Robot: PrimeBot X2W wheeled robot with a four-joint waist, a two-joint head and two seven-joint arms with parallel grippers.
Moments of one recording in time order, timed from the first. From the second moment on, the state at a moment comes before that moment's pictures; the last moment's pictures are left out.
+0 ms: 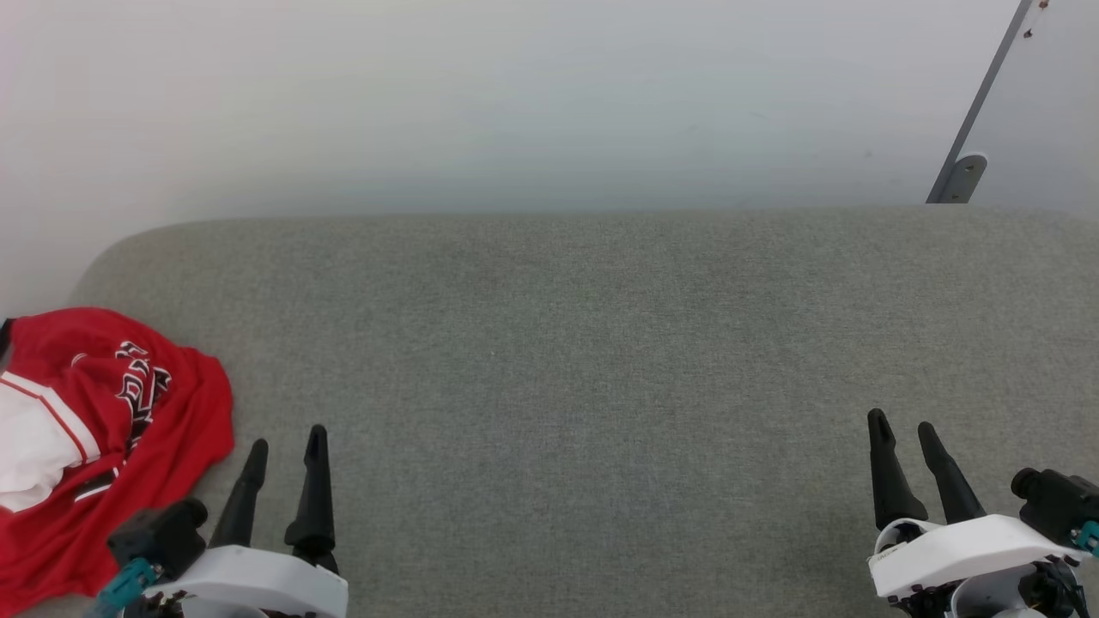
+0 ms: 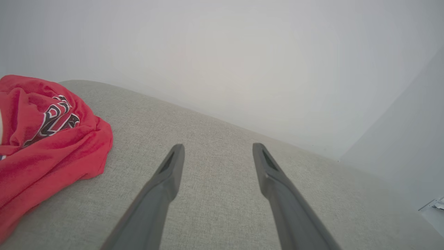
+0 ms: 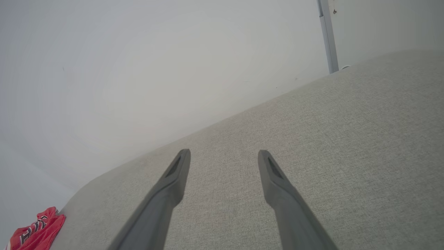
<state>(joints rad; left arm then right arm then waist) -0.04 0.18 -0.02 0.17 -0.56 -0.04 -0.17 -0.11 -0.05 -0.02 0.28 0.54 0.13 -0.13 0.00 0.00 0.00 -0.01</state>
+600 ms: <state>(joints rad) -0.04 0.18 -0.01 0.16 -0.39 -0.06 -0.21 -0.12 -0.05 -0.02 0.27 0.40 0.13 -0.16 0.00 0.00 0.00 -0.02</state>
